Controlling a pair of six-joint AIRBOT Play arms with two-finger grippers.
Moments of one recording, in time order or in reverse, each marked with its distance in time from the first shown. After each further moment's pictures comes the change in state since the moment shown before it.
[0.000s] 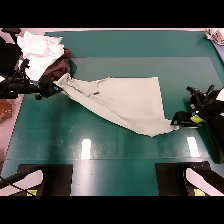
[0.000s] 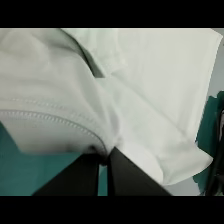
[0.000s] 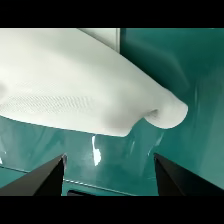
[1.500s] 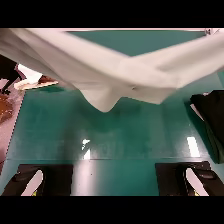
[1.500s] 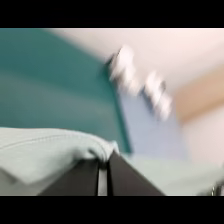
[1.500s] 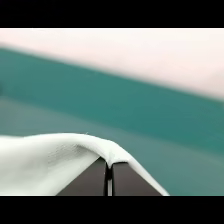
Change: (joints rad) left arm 0.000 0.469 0.686 0.013 -0.090 -0.555; right arm 0.002 0.341 1.014 0.075 -0.120 -0.092
